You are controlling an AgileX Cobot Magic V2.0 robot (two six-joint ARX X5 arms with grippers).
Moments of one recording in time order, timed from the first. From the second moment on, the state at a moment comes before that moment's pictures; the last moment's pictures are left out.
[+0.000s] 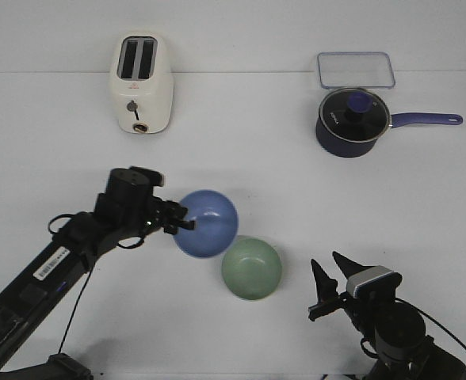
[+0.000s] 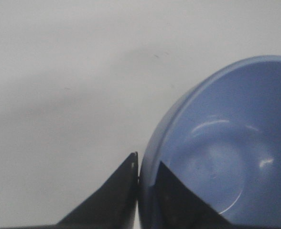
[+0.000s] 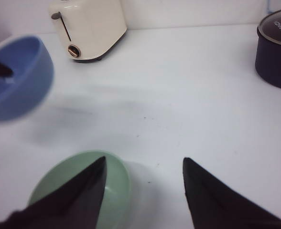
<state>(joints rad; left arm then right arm) -0.52 1.33 1.15 -0.46 0.22 -0.26 0.84 0.39 0.57 -0.49 0.34 0.37</state>
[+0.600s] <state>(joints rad) -0.76 1.51 1.14 -0.37 0.12 -0.33 0.84 0.39 0.57 -0.49 0.34 0.37</state>
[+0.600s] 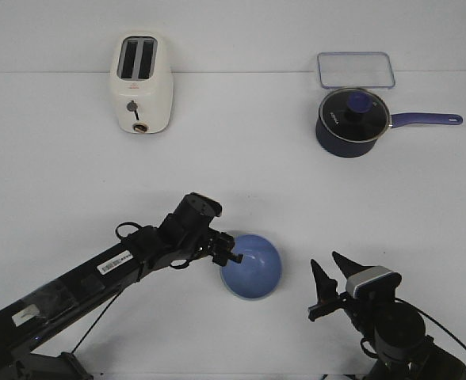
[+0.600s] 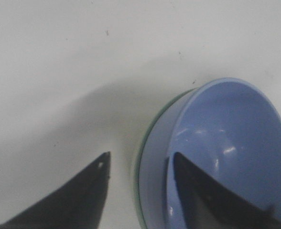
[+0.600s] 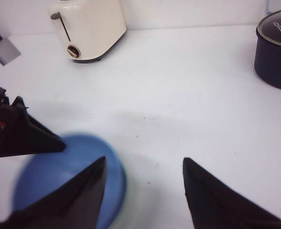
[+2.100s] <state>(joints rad) -0.65 0.50 0.60 -0.35 -0.16 -0.33 0.84 0.39 0.57 -0.53 0.34 0.35</state>
